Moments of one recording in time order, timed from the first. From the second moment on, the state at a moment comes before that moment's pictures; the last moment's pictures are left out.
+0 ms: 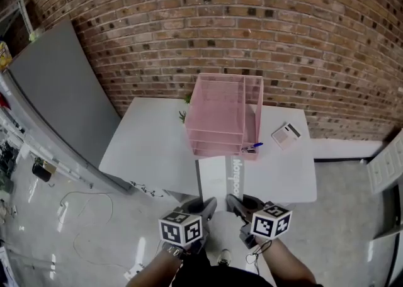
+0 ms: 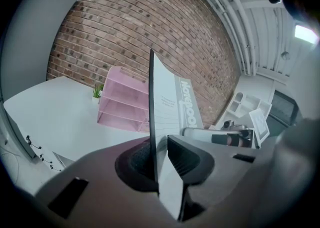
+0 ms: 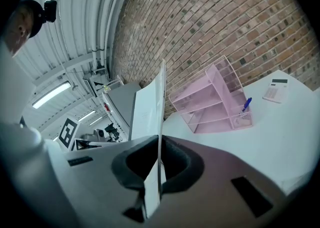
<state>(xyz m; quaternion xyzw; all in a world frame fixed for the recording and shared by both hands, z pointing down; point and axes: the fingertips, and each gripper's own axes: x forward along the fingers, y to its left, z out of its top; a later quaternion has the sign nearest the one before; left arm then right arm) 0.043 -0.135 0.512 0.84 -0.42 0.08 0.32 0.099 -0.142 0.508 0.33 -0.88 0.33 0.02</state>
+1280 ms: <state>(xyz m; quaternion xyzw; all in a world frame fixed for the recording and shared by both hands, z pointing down) -0.007 -0.258 0.597 0.85 -0.31 0.15 0.39 0.050 -0.256 0.592 0.38 -0.79 0.49 -0.01</state>
